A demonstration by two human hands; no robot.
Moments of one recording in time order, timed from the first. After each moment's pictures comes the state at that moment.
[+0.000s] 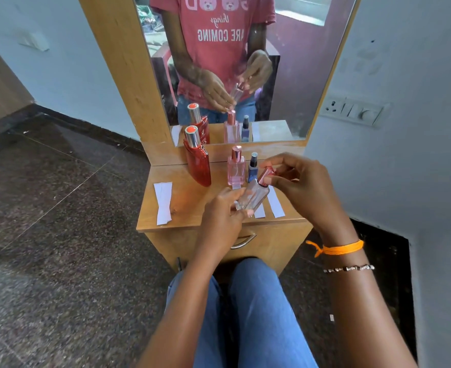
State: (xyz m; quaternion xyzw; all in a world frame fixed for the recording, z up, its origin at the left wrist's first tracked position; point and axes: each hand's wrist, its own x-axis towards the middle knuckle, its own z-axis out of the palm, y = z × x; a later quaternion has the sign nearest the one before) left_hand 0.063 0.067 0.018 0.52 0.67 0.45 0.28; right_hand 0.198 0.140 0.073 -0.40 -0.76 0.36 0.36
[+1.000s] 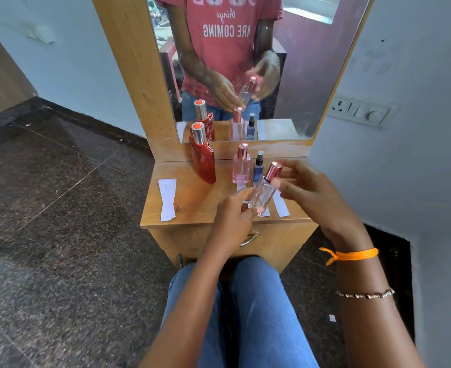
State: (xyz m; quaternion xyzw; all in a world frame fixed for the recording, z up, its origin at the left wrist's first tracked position) left_hand 0.070 0.072 0.018 0.50 0.66 0.45 0.33; right_hand 0.209 0.141 0.060 -0.39 -0.73 0.48 0.30
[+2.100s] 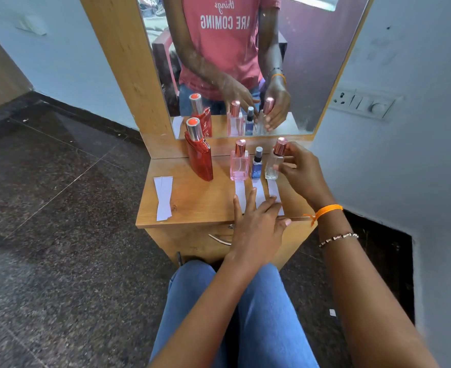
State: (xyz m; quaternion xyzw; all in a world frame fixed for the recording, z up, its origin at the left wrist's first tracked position) left_hand 0.109 0.089 -0.022 0.66 0.71 0.21 0.13; right_hand 0.185 0.219 0.009 -0.45 -0.76 0.33 0.34
